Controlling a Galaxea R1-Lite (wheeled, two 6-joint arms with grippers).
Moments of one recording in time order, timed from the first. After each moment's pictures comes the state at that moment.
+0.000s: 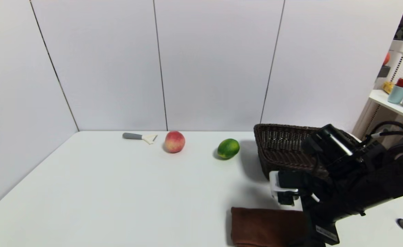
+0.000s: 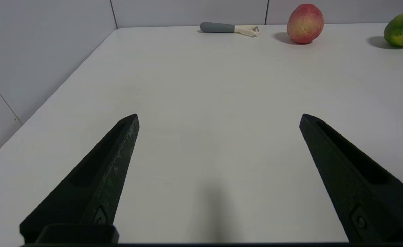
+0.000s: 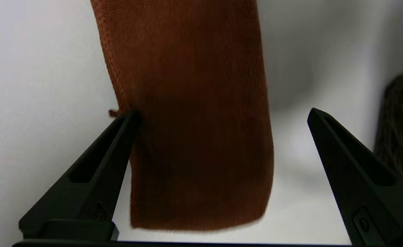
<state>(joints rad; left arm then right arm) 0.00 0.00 0.00 0.00 0.00 0.00 0.49 1.69 -0.91 0.38 0.21 -0.83</state>
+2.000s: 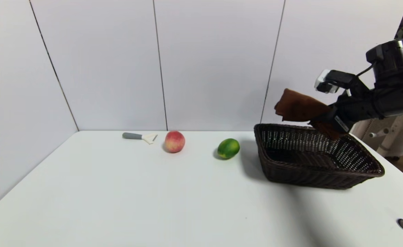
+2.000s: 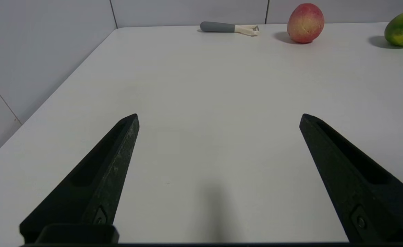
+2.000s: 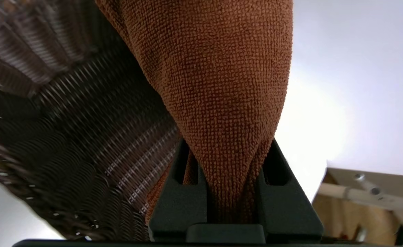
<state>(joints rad) 0.00 0.00 0.00 0.00 0.00 0.00 0.02 1.78 -1.40 0.30 0.17 -0.81</state>
